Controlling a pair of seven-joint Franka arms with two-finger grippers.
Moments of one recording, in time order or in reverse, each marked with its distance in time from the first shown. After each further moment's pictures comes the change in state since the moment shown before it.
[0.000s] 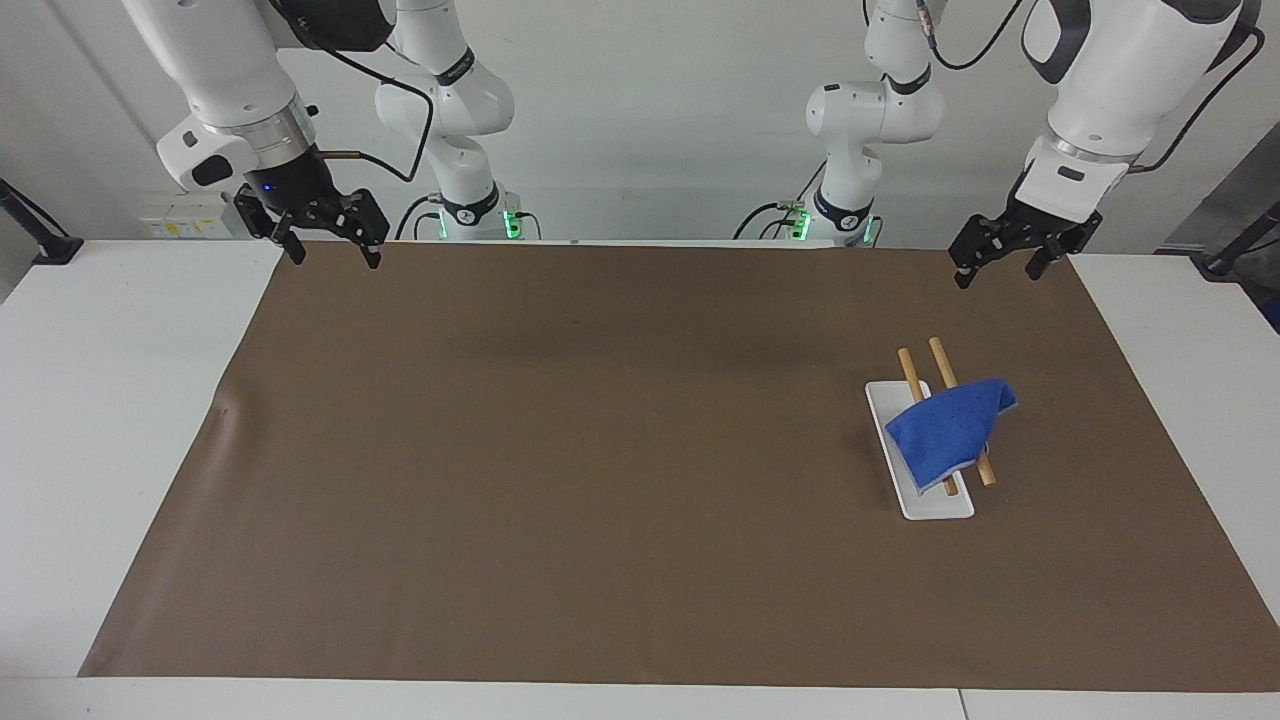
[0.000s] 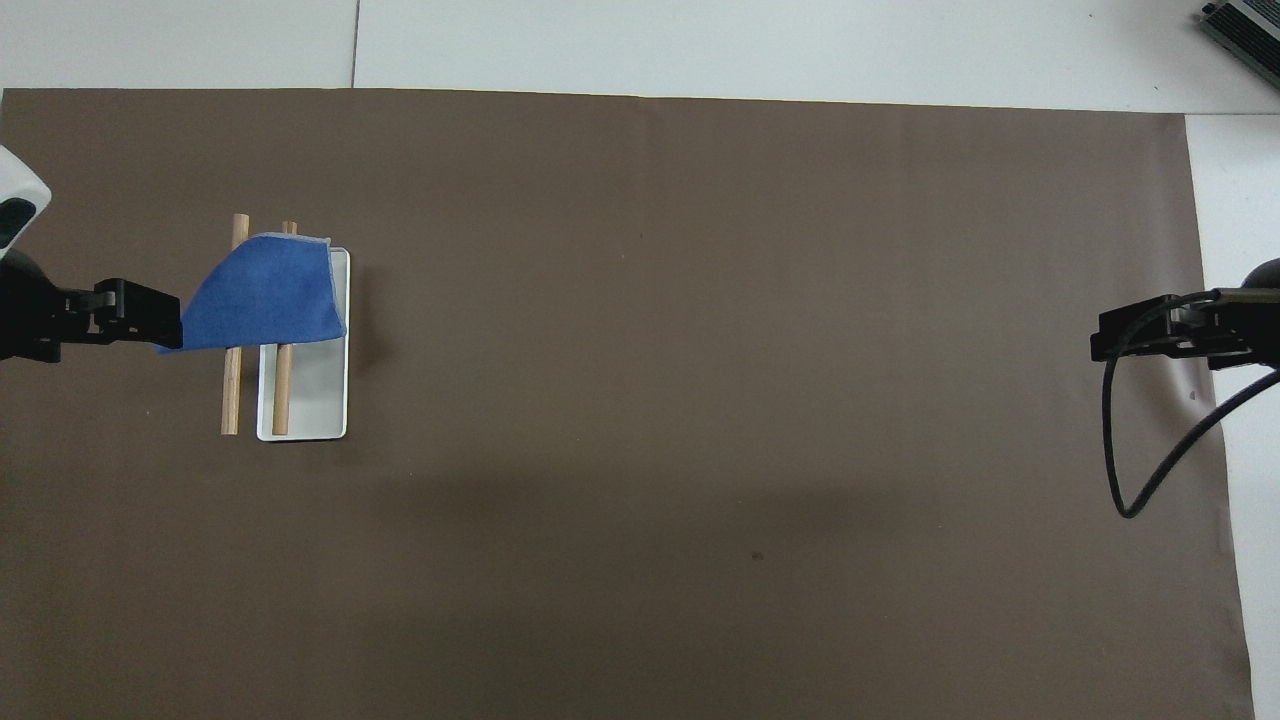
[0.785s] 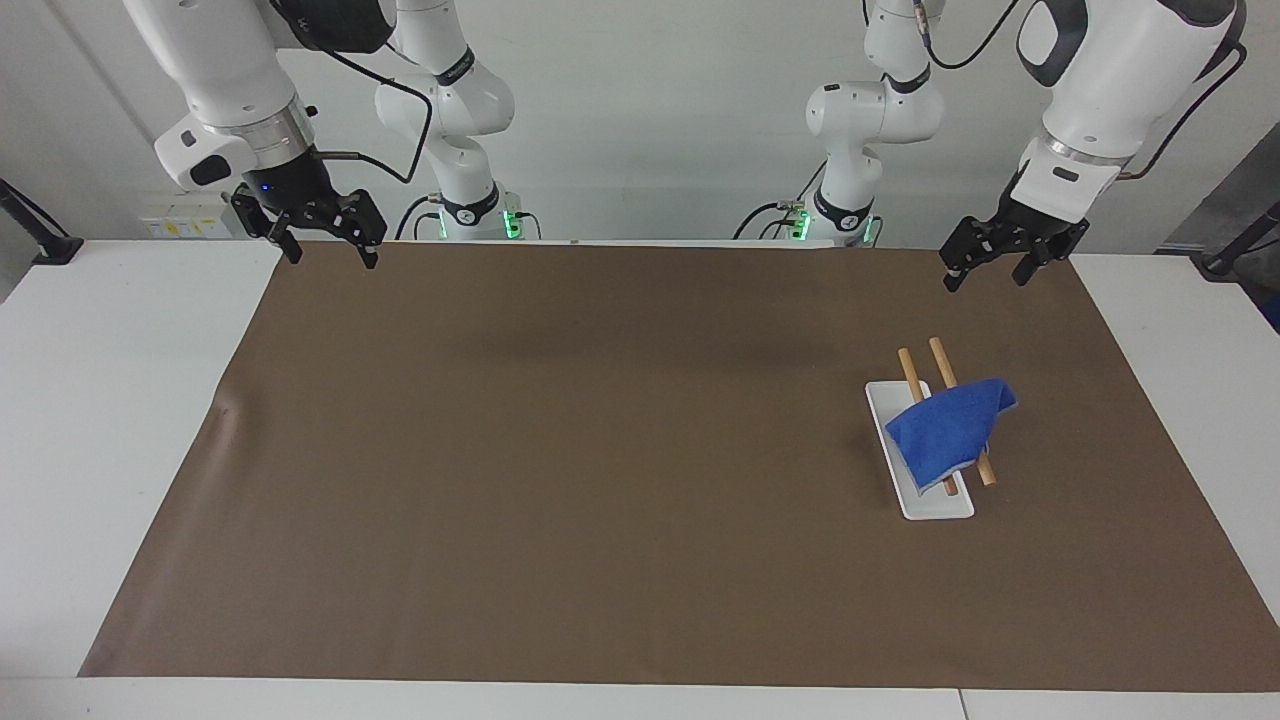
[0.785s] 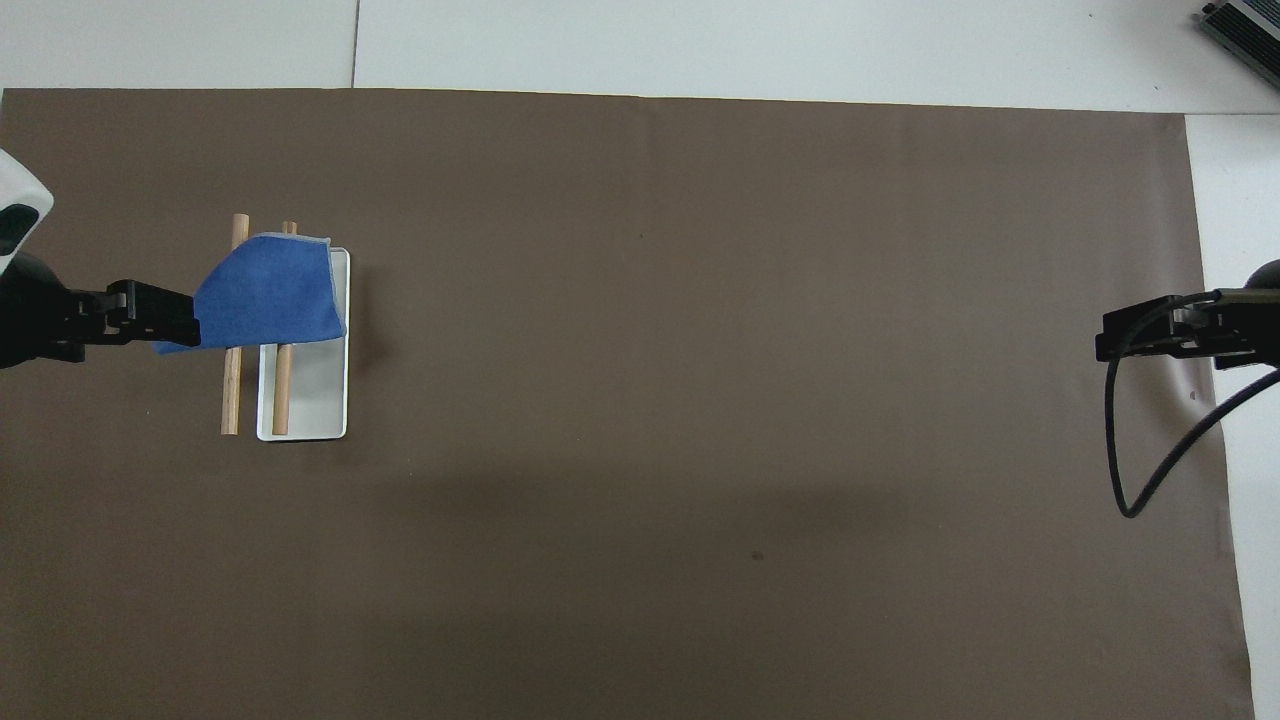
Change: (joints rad) left arm 0.000 -0.023 0.005 -0.038 -0.058 0.051 0.000; right arm 0.000 0.000 0.000 0.000 -0.018 0.000 -0.001
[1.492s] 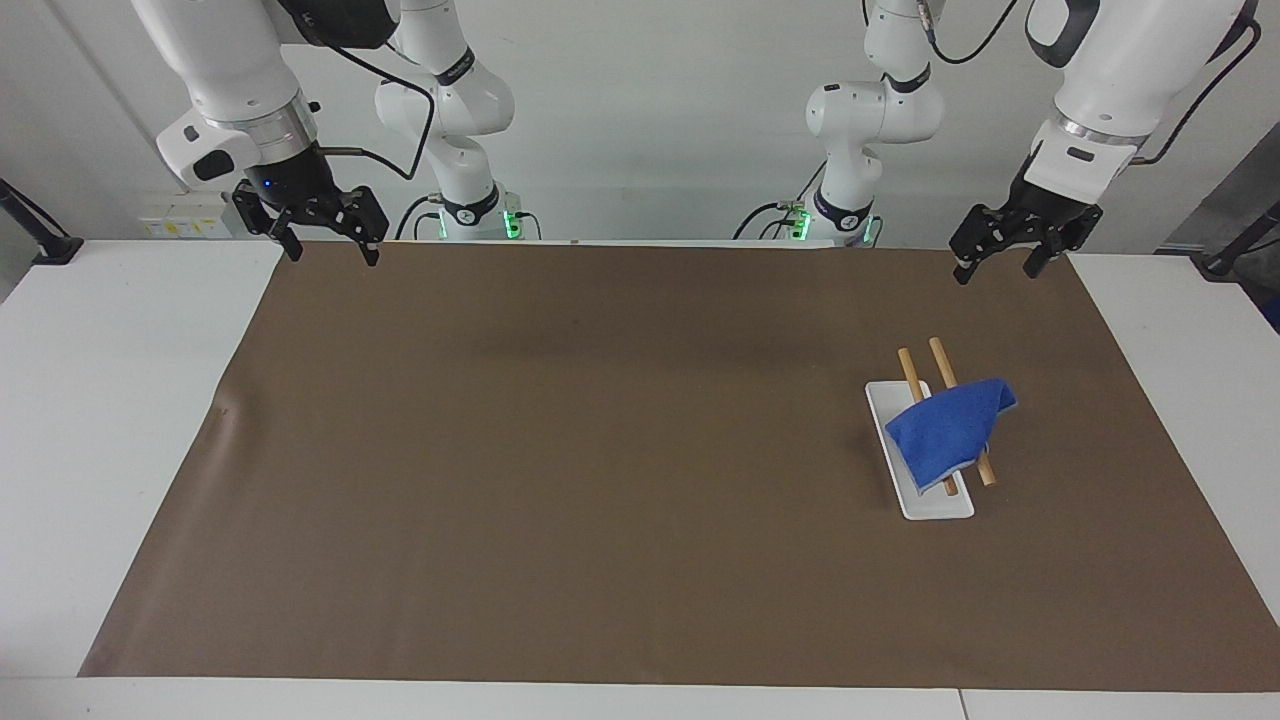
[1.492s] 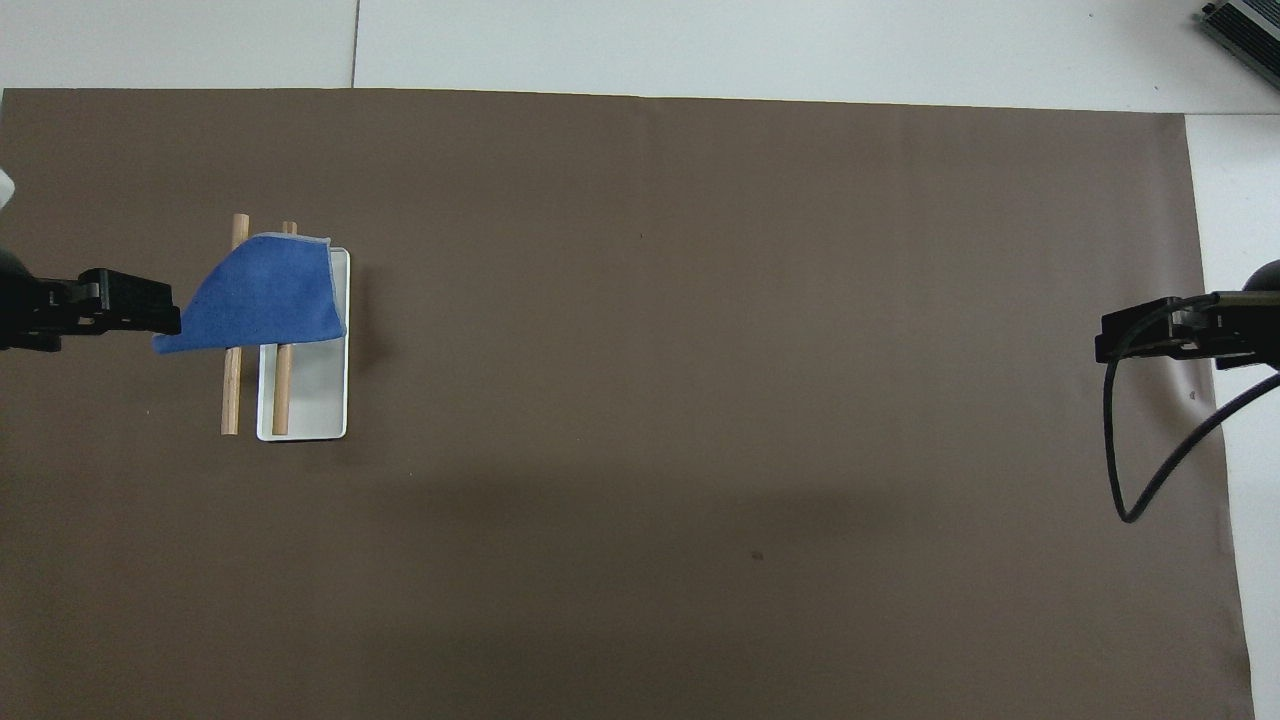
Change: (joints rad) left arm 0.000 -0.004 0.003 0.039 0.007 -0.007 0.000; right arm 0.003 -0.004 0.006 0.005 -0.007 -0.006 -0.001
